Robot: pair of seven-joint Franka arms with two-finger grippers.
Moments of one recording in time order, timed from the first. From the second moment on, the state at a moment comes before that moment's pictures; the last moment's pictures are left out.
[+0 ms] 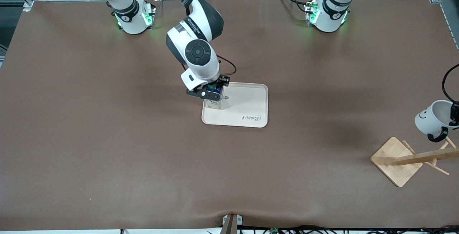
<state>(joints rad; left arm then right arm) 0.64 0.42 -0.49 -1.40 0.22 1.87 0.79 0.73 0.47 0.00 -1.62 0.18 1.96 0.88</state>
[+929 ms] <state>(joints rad) 0.63 0.49 -0.49 -1.33 0.22 1.89 0.75 0.30 0.34 -0.02 -1.48 0.20 1.48 0.52</state>
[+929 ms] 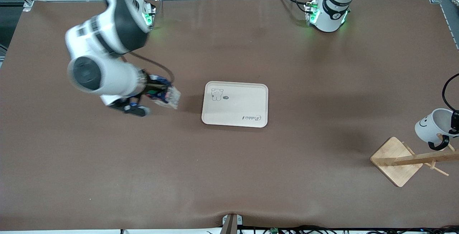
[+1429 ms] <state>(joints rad) 0.63 0.50 -0.49 -1.33 0.18 1.90 0.70 0.01 0.31 -0.02 -1.62 0.05 1.48 0.06</state>
